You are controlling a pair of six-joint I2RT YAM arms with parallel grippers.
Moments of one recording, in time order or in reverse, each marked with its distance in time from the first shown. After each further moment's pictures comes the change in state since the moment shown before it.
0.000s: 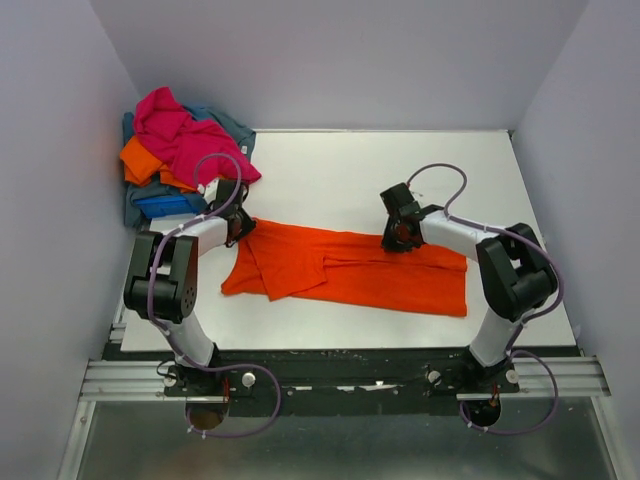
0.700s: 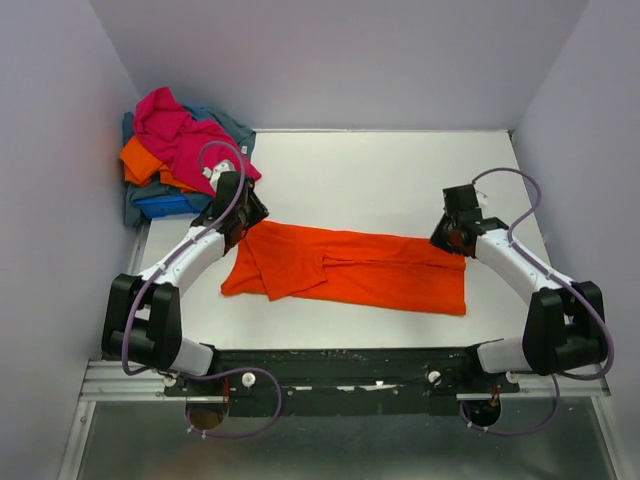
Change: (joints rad) left arm -0.061 -0.282 -0.030 -0.016 0.029 0.039; right arm -0.244 -0.374 -0.169 -0.037 0.018 -0.072
